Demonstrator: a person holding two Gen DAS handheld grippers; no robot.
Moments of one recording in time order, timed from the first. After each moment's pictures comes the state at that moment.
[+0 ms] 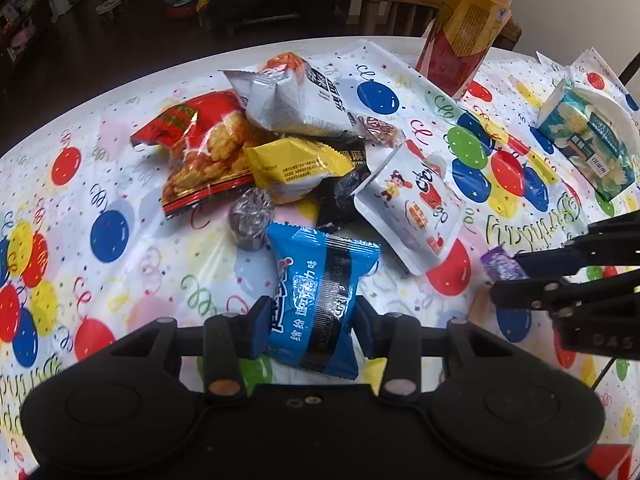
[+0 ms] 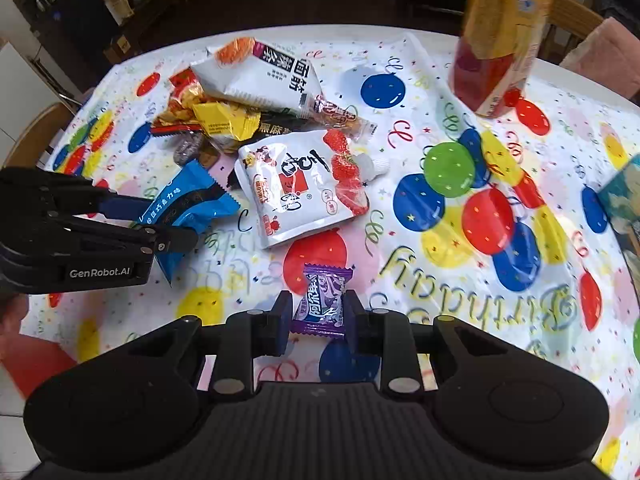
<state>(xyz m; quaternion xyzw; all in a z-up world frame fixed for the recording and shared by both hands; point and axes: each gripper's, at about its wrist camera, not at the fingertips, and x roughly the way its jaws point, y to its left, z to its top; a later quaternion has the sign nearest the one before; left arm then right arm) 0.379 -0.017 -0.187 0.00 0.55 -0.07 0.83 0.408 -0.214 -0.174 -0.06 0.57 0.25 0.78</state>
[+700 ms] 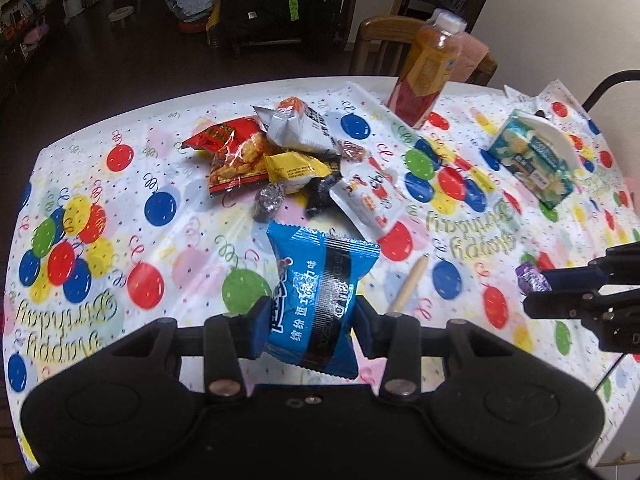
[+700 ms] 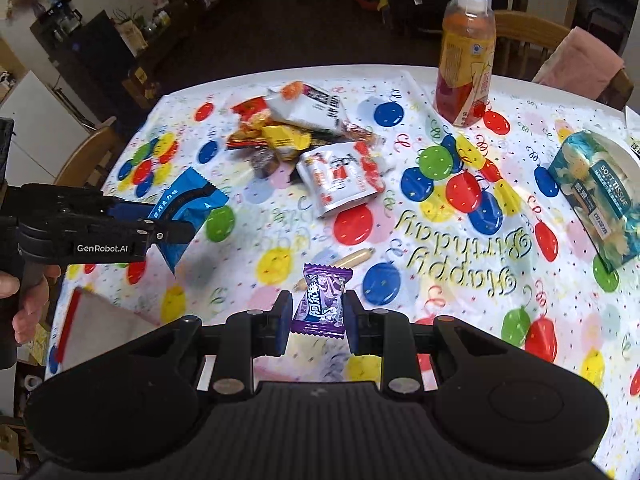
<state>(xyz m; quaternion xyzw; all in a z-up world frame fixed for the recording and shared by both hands) 0.299 -0.003 -0.104 -0.03 0.52 -0.08 0.85 0.318 -0.240 -0.083 -0.02 0.54 0.25 0.80</state>
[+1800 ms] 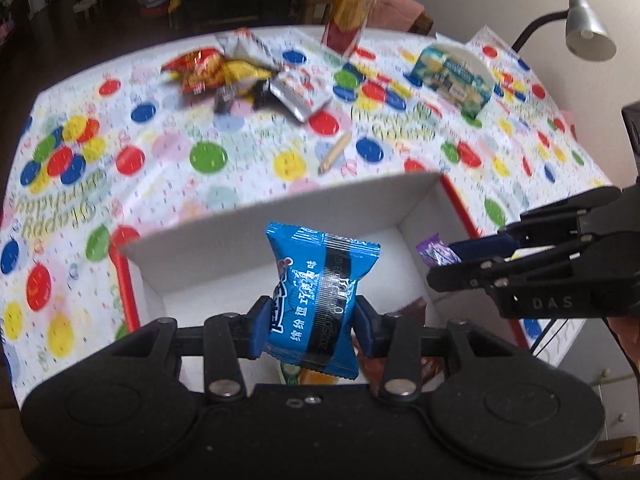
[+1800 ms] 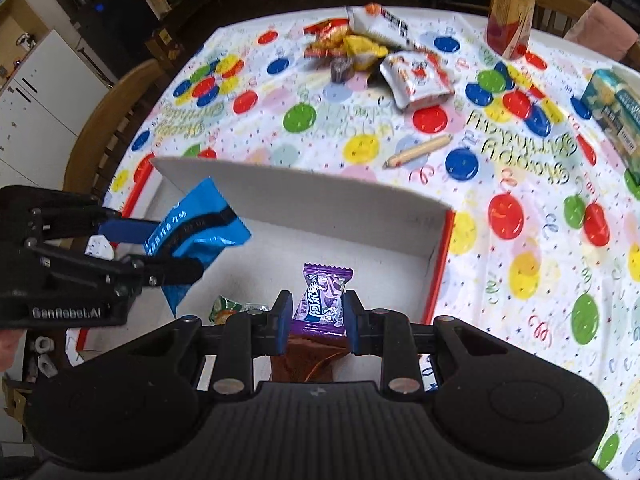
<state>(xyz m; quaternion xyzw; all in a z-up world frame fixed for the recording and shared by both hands) 0.152 -0.010 -0.099 -0.03 0.55 -0.14 0.83 0.193 -0.205 -0.097 -0.04 0.57 0.27 0.77</state>
